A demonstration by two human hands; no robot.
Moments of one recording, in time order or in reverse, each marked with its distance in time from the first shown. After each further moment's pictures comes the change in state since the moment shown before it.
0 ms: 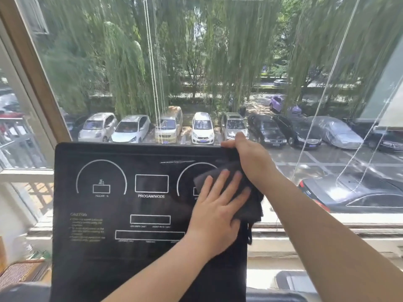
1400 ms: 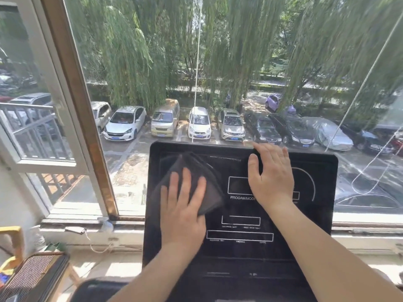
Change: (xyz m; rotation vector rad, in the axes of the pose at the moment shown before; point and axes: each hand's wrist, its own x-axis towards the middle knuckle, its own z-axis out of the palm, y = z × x) left_hand -0.161 -0.223 -0.063 -0.053 0.193 -0.389; right_hand -0.018 -0.052 0.199 -0.644 0.411 -0.283
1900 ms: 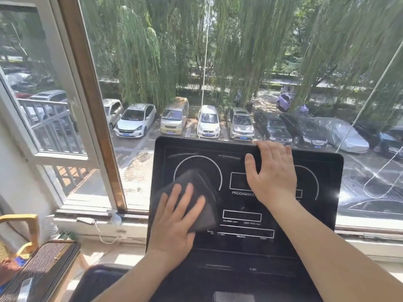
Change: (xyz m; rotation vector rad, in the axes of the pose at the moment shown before) left_hand -0.042 -0.032 0.000 0.117 -0.113 0.199; right_hand -0.001 0.004 -0.004 -0.099 -0.076 -0.046
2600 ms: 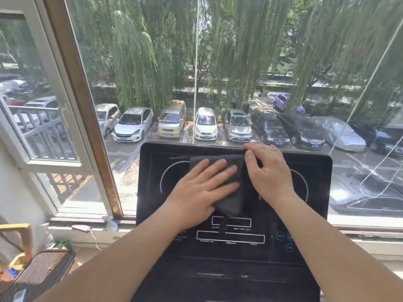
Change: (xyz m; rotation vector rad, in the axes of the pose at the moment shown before) left_hand 0.123 0.025 -0.028 0.138 0.014 0.450; right_hand 0.017 0.019 -0.017 0.411 0.005 -0.002
